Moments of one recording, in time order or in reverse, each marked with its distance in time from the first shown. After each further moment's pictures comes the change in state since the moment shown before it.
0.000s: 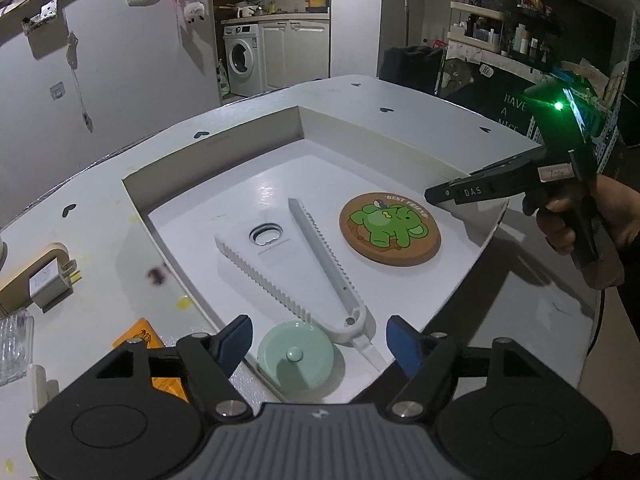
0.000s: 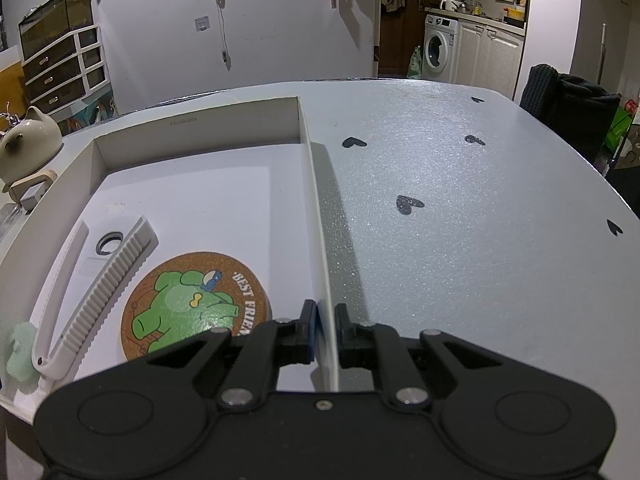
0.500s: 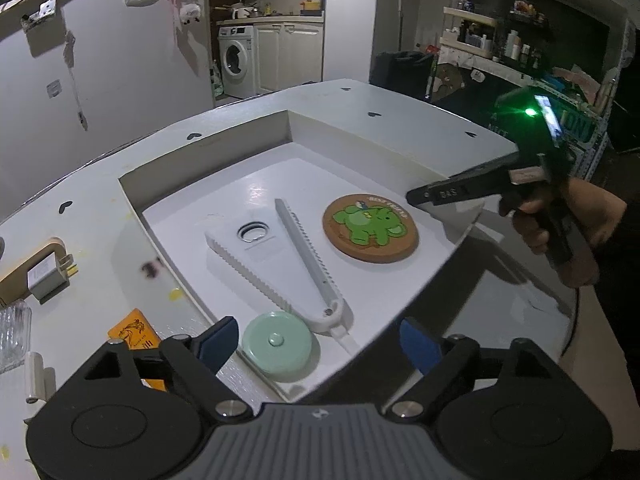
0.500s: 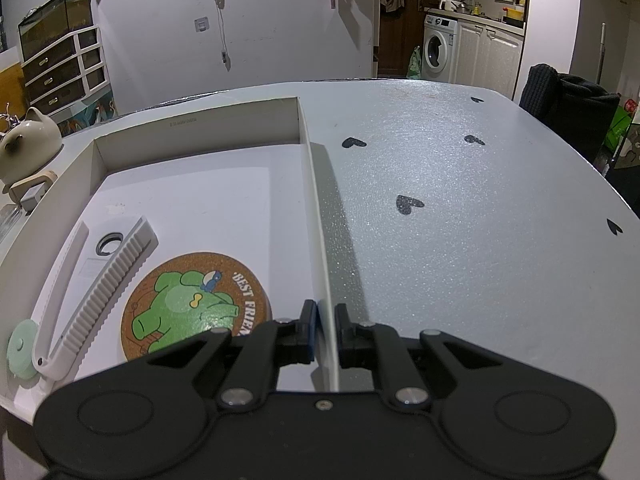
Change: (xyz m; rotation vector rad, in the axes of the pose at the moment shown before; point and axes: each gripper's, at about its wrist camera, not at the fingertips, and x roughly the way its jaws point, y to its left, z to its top) left arm -0.020 -0.009 -0.005 -0.004 -0.010 -0.034; right arm 0.000 0.000 0.000 0.000 0.000 0.000
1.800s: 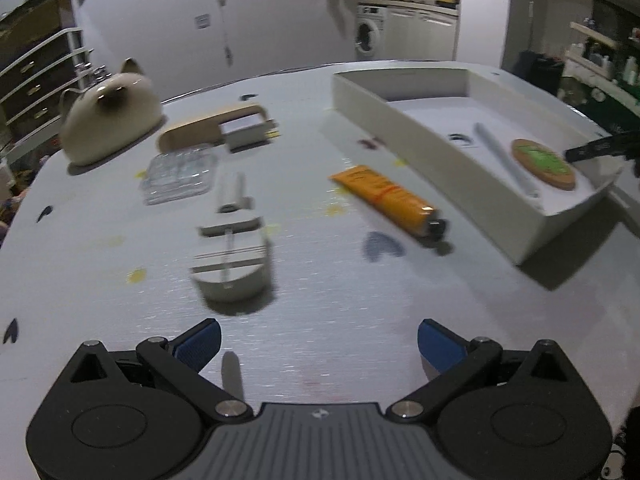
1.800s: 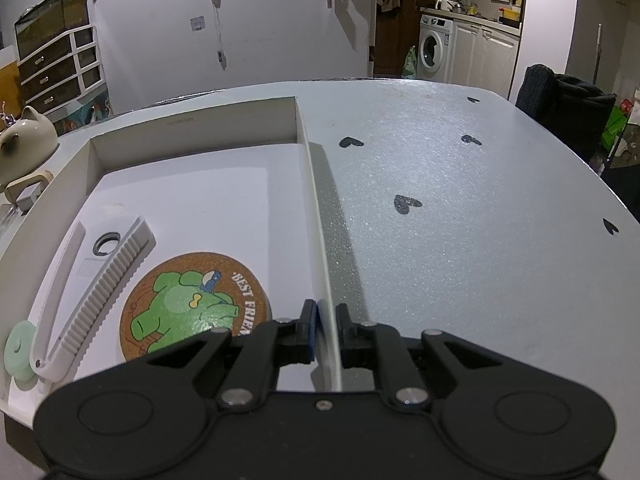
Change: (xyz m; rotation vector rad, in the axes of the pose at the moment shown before) left arm -0.047 0.109 -0.118 -0.235 0.056 0.310; right arm 0.000 0.003 0.000 0.006 0.001 -0.017
